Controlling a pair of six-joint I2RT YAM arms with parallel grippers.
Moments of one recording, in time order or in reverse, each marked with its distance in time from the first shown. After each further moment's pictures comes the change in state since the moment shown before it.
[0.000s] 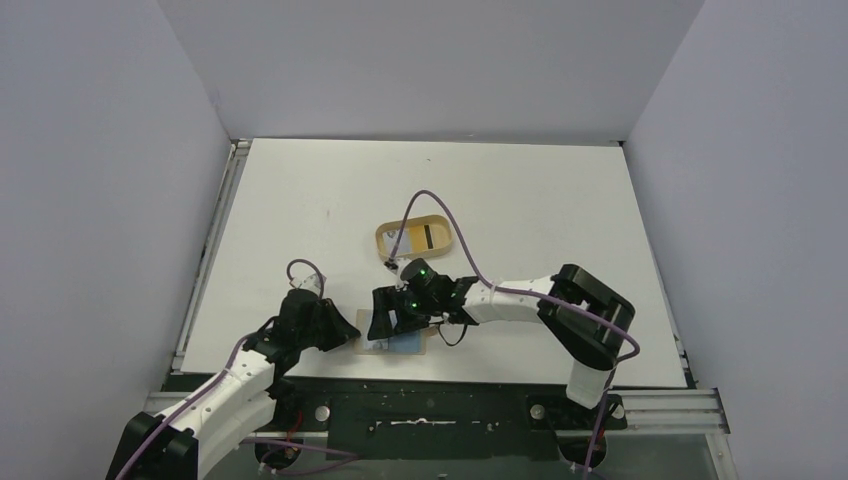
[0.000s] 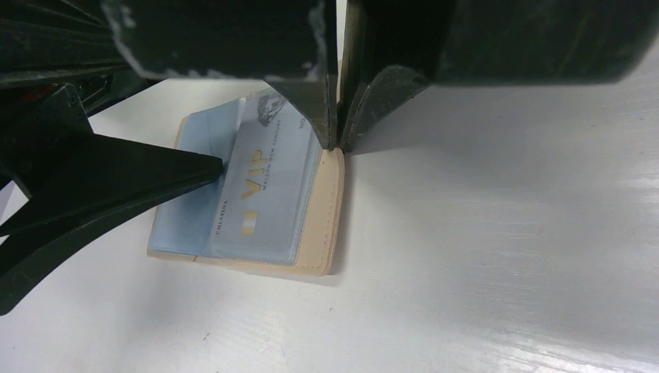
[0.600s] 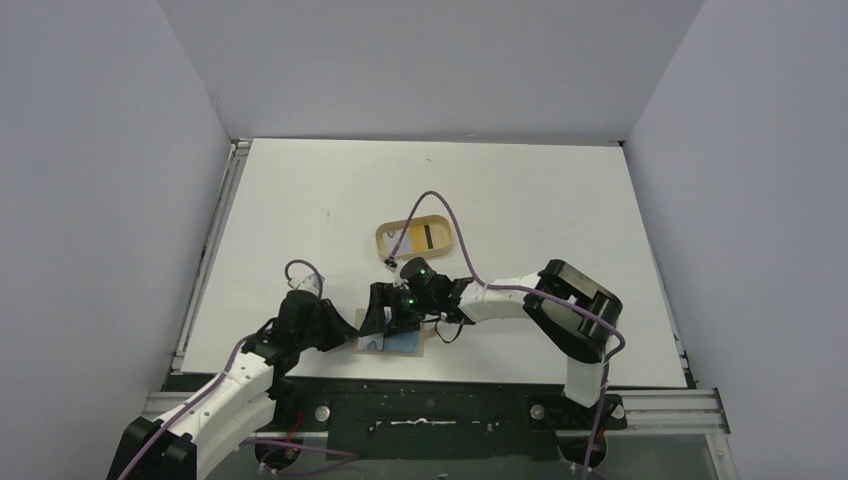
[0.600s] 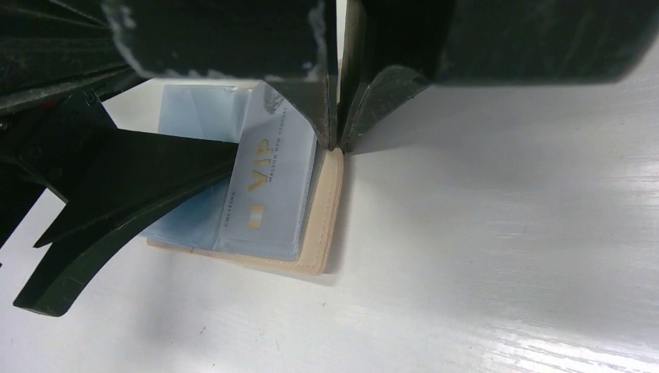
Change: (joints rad) left arm -0.002 -0.027 -0.007 -0.007 -0.021 0.000; right arm -0.003 0.082 0.022 0.112 -0.077 0.126
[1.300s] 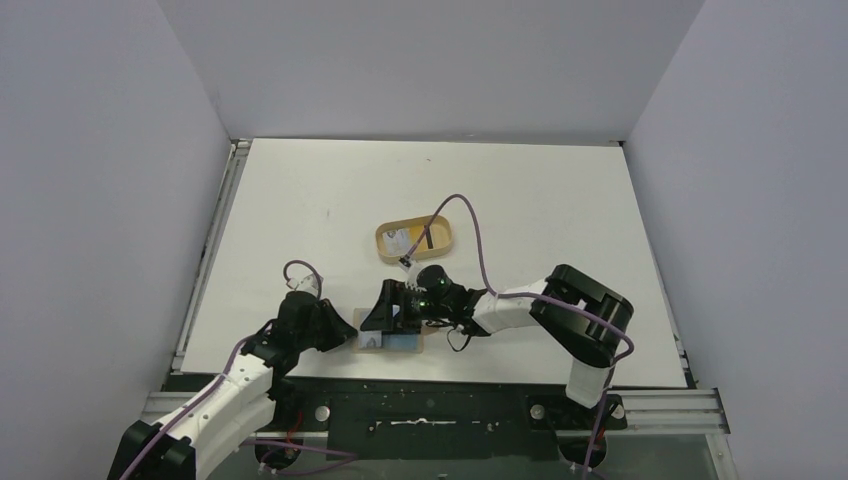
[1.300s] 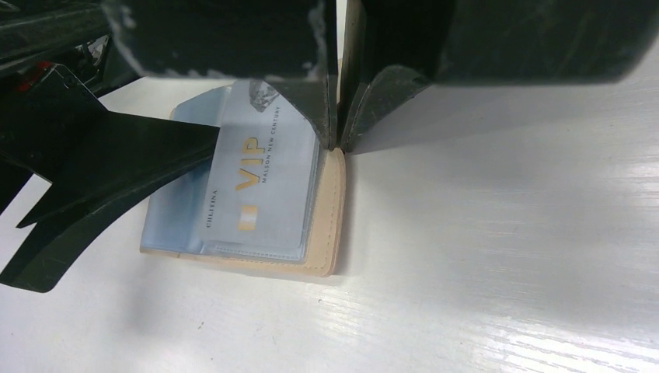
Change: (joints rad) left arm -0.002 -0.019 -0.006 -0.006 -0.013 0.000; right arm -0.018 -0.051 -0.178 0.327 -0.003 0.182
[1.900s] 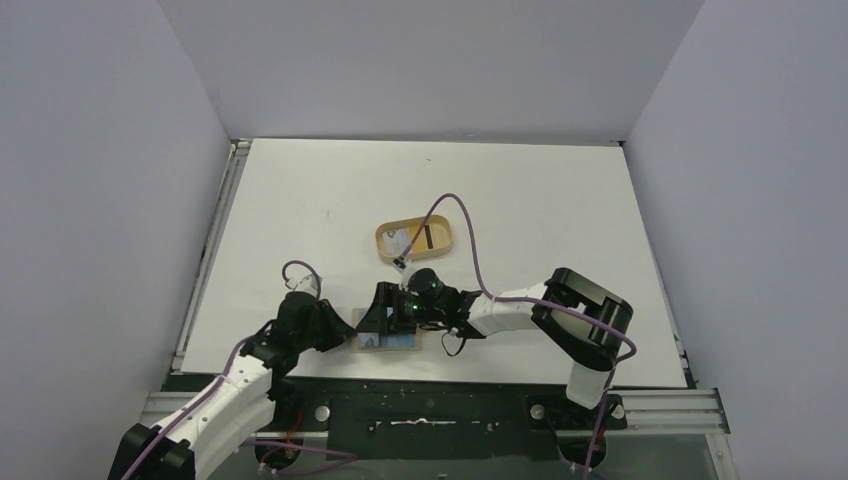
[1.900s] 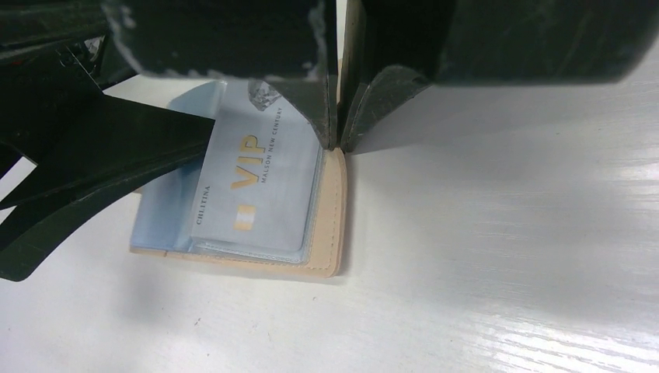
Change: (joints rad) left arm 0.000 -0.014 -0.002 -0.010 -0.013 0.000; right arm 0.048 -0.017 0.021 -0.029 0.106 -0.020
